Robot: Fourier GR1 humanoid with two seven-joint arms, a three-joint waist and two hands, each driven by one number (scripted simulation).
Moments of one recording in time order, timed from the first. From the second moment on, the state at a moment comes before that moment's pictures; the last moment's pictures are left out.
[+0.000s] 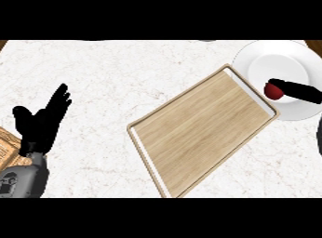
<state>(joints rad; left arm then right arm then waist) -0.17 0.21 0.08 -1.39 0.03 0.00 0.16 -0.44 -0.34 -0.25 -1.27 0.22 -0.38 -0.12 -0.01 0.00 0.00</state>
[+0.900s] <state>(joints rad) -0.16 0.20 0.12 -1.40 0.02 -0.03 0.16 -0.26 -0.45 -0.38 -1.29 0.13 -0.28 -0.23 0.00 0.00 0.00</state>
